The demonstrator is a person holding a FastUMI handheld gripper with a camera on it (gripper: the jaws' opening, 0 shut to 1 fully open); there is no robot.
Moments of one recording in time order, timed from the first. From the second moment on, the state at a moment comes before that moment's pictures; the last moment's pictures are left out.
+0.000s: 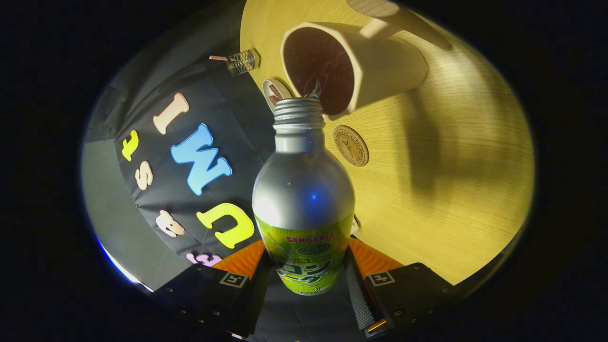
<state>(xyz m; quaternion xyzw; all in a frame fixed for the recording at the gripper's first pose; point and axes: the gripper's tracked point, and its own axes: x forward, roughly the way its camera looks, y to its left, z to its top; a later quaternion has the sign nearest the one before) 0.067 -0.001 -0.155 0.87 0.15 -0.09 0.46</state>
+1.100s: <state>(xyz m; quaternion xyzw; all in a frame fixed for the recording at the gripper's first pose) 0.074 -0.014 -0.125 0.91 0.12 -0.09 0.39</state>
